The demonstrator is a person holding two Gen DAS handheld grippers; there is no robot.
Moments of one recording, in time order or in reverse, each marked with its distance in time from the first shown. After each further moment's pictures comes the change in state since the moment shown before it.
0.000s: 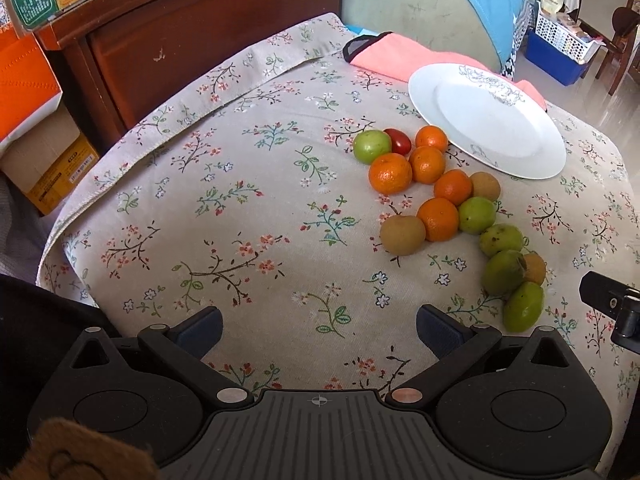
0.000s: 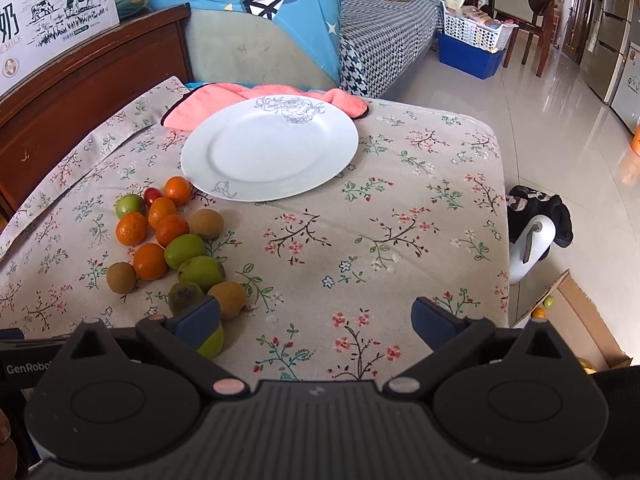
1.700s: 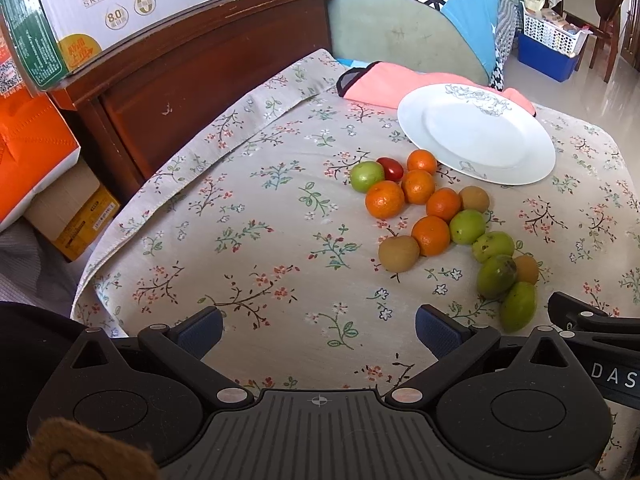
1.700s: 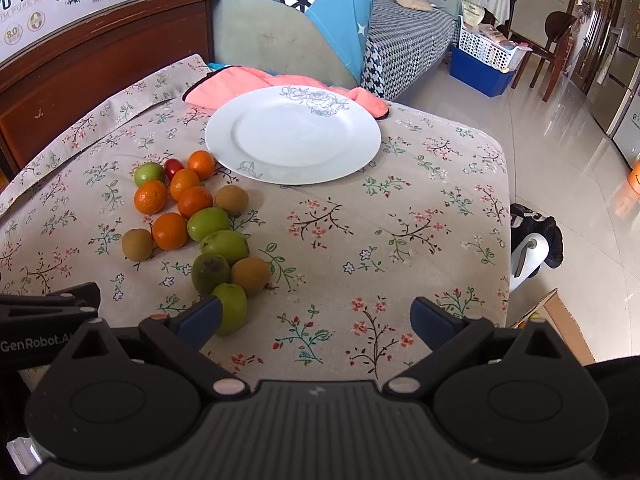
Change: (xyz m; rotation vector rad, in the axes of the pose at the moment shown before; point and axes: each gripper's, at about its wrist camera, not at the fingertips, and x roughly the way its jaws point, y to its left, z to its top) left arm -0.023 -0.010 -0.003 0.098 -0.095 0.066; right arm -0.008 0.030 -0.011 -0.110 0.008 -0.045
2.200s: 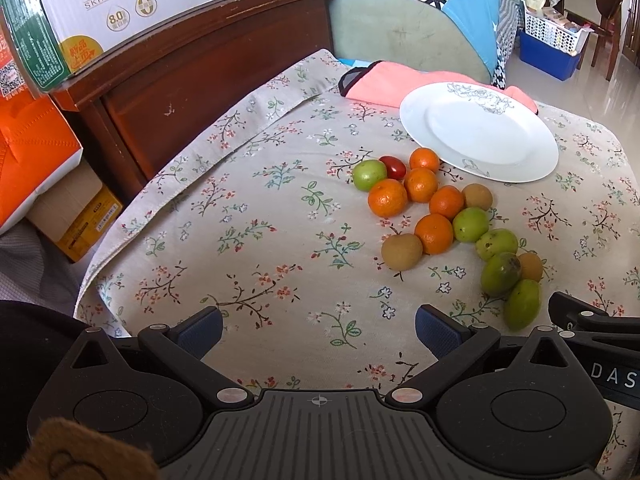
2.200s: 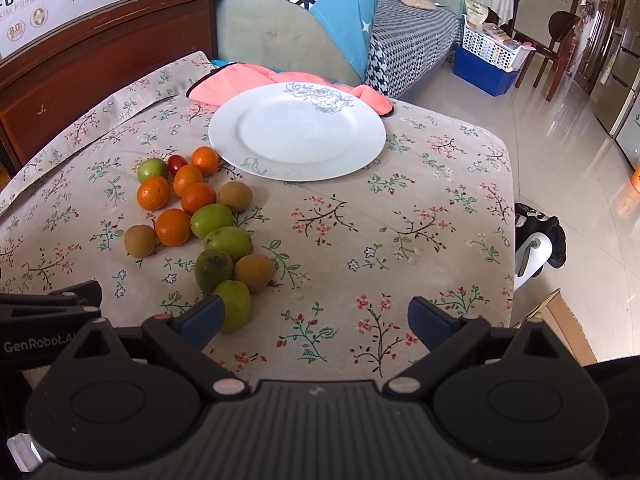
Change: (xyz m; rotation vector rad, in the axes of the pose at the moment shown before) left arm 0.001 -0.001 -0.002 0.005 -0.003 0.011; right arm 0.002 0.001 -0.001 -0.007 0.004 0.009
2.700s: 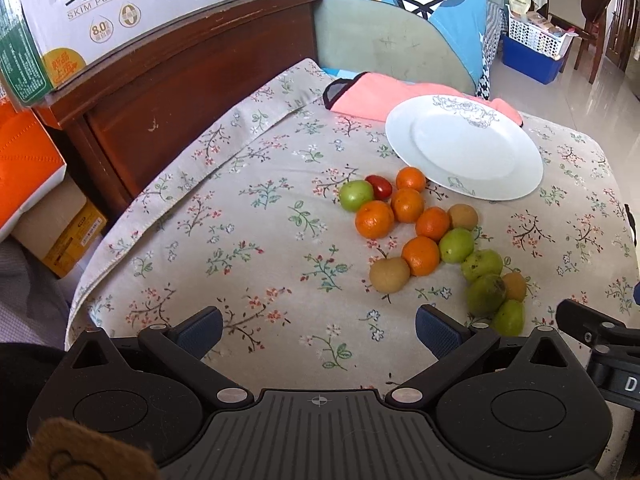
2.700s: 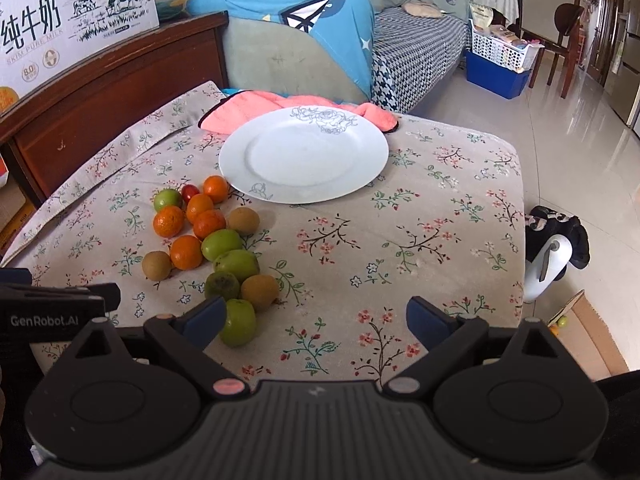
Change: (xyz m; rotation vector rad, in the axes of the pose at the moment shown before) left arm -0.002 0.006 0.019 0.018 -0.011 -0.054; right arm -0.011 -0.026 0.001 0.059 -0.062 0.108
